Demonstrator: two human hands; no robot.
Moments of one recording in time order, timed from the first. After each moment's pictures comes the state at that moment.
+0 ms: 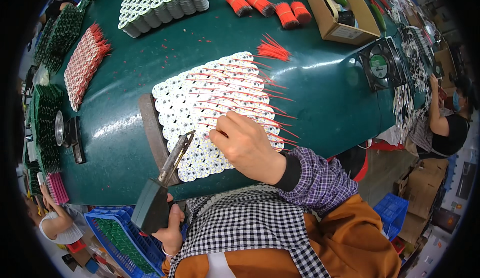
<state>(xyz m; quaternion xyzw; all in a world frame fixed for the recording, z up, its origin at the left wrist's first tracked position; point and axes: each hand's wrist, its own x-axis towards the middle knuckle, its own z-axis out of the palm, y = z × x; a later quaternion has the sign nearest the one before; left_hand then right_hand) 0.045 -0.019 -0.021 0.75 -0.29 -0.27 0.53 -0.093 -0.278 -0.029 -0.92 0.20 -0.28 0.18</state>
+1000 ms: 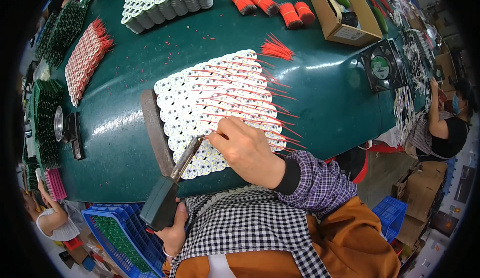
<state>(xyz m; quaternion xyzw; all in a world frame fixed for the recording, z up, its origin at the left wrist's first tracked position) 0.046 -0.015 -0.025 0.77 -0.32 -0.30 0.46 -0.093 -0.264 -0.031 -0.91 0.22 -0.28 0.21</state>
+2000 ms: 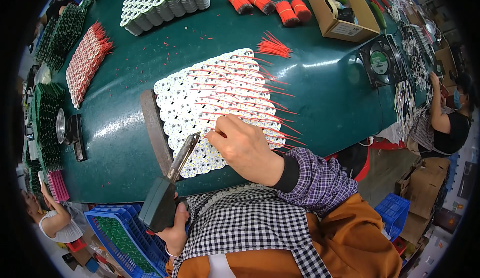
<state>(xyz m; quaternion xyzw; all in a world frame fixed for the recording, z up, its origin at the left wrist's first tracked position) 0.041 -0.014 -0.022 0.77 -0.33 -0.27 0.47 -0.093 -0.263 -0.035 -0.91 0.22 -0.28 0.20</state>
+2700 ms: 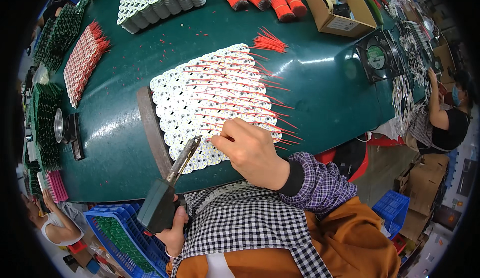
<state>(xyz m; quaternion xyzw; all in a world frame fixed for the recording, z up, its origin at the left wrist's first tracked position) 0.036 -0.006 -0.018 0.76 -0.29 -0.29 0.50 -0.111 -0.250 -0.025 -0.90 0.25 -0.30 0.22</state>
